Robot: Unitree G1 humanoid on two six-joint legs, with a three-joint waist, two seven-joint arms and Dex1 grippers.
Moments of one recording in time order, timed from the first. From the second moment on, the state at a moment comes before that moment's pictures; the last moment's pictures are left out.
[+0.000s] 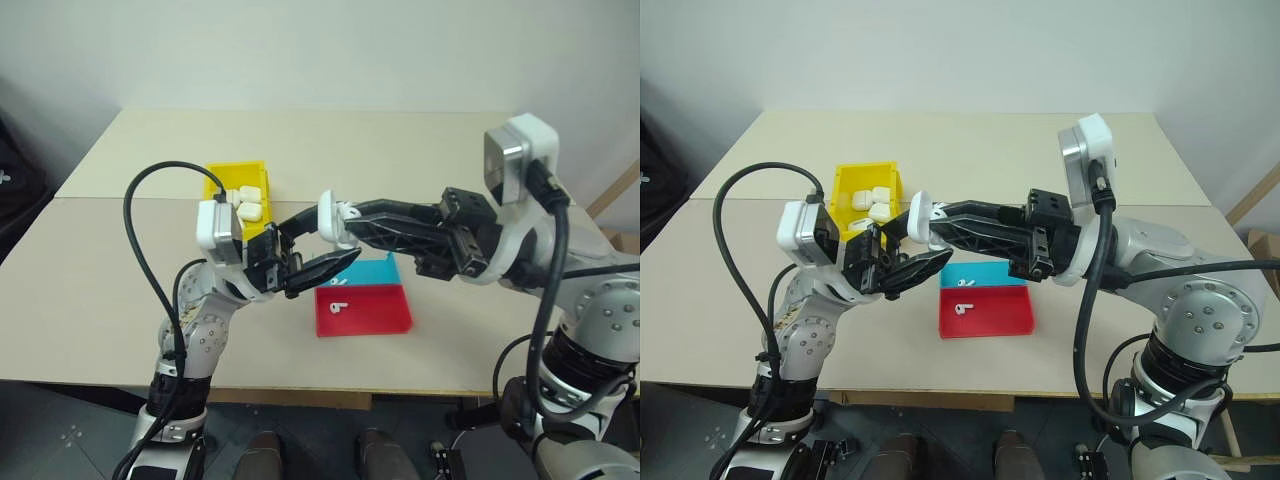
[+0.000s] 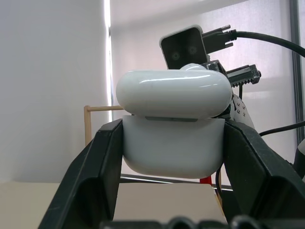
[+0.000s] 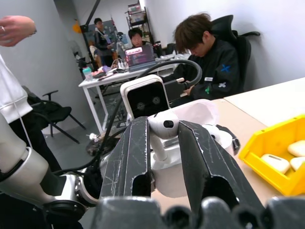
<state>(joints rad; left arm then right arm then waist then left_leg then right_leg) -0.44 0.25 -0.01 -0.24 -0.78 0.18 -1.07 -0.72 -0.45 -0.34 -0.55 1.17 1.22 0.67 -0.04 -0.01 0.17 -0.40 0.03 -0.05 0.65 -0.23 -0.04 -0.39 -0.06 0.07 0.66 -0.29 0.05</state>
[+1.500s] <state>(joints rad) -0.48 0.24 0.00 -0.10 -0.69 0.12 -1.12 -0.95 -0.77 -0.13 -0.31 1.15 0.94 0.87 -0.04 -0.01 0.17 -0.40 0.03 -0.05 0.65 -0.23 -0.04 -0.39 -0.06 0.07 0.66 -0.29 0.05</state>
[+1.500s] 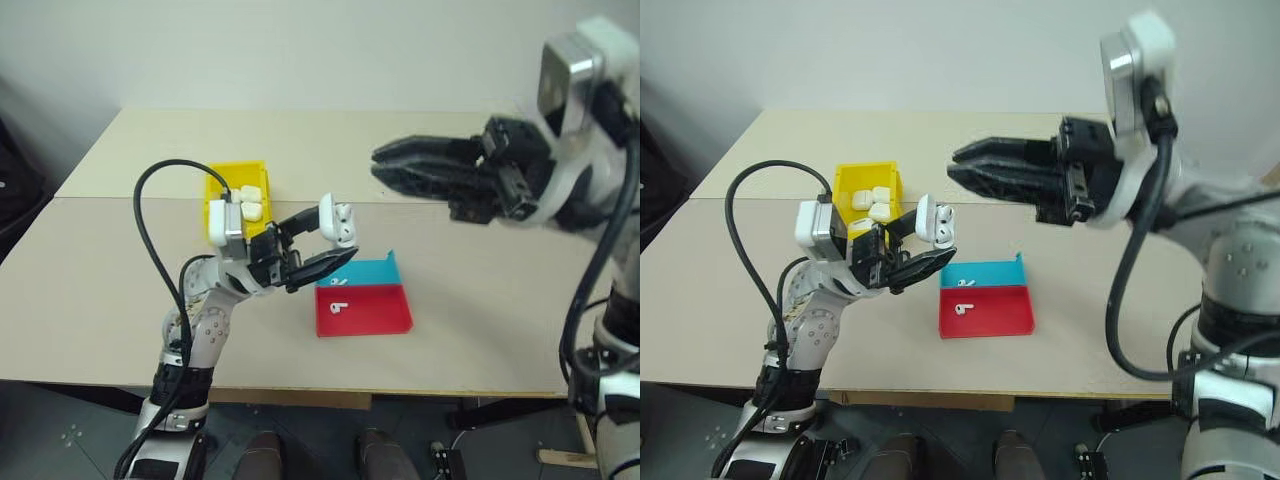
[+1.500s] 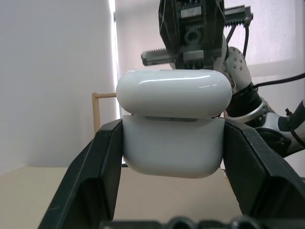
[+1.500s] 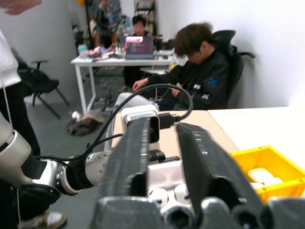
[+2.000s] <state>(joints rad) -0.52 0.21 -0.02 0.02 -0.58 0.02 -1.14 -1.32 -0.66 0.25 0.02 0.69 0.80 1.24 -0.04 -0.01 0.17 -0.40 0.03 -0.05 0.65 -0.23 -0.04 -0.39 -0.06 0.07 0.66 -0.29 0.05</state>
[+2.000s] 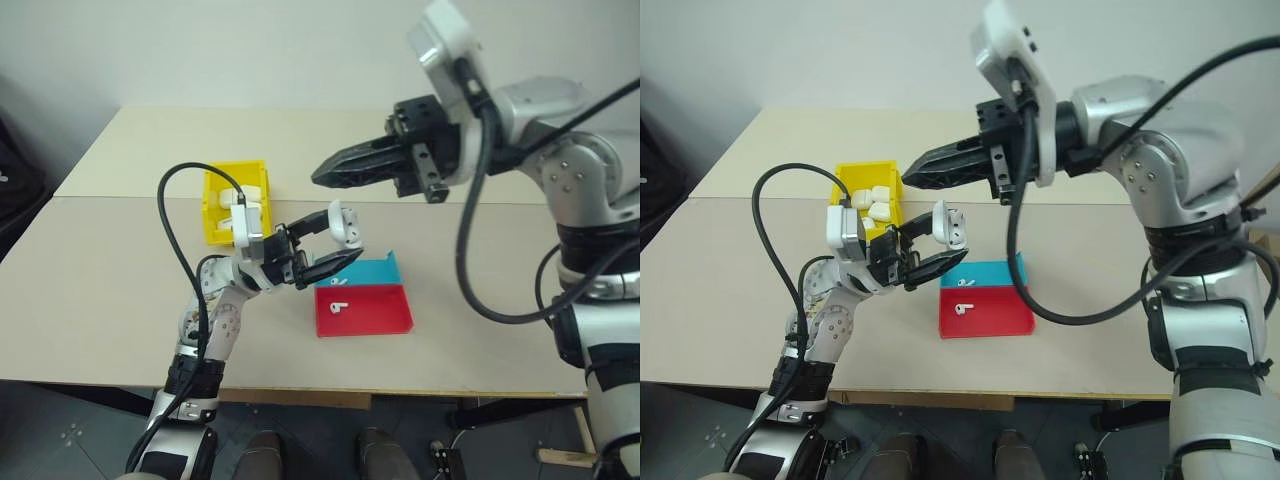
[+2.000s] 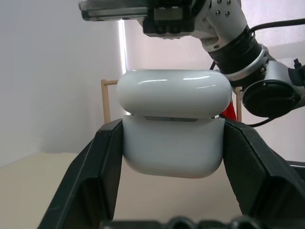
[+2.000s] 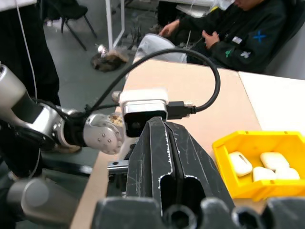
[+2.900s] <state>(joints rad) -0.50 0.21 -0.02 0.02 -0.58 0.00 -1.14 -1.26 -0.68 0.32 -0.02 0.44 0.68 1.38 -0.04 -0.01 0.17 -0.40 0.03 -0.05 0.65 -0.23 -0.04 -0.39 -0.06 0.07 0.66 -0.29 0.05</state>
